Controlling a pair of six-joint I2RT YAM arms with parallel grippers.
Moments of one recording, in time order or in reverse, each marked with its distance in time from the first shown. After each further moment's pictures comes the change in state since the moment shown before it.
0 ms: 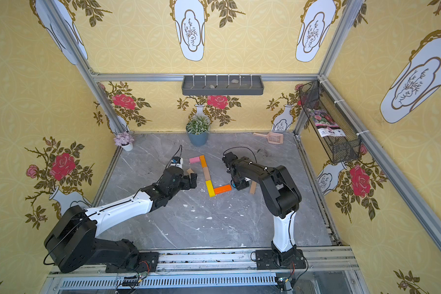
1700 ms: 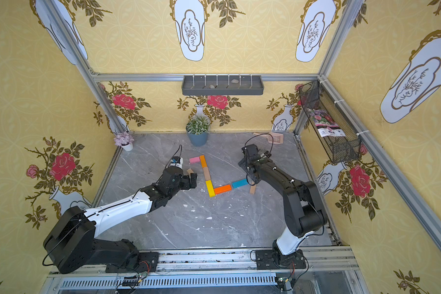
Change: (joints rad) left arm 0.000 -0.003 0.001 -0.003 0.004 0.004; right arm -0.190 -0.306 -0.183 0.297 -0.132 -0.732
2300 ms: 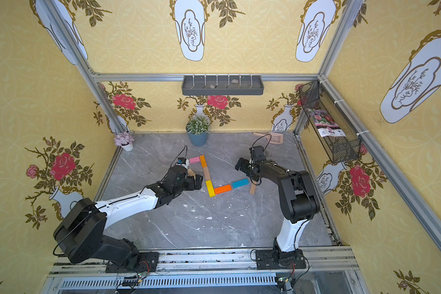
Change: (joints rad) left arm 0.000 0.084 0.035 0.016 0.138 -0.051; right arm -0.106 0.163 -0.032 0.232 -0.401 -0.340
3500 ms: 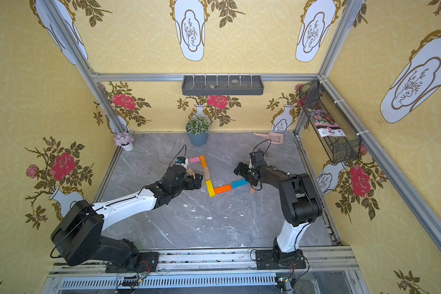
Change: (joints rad) left arm 0.000 -0.017 -0.002 0.000 -0.002 0.006; right arm 0.017 -0.040 -0.113 0.074 -0.045 0.025
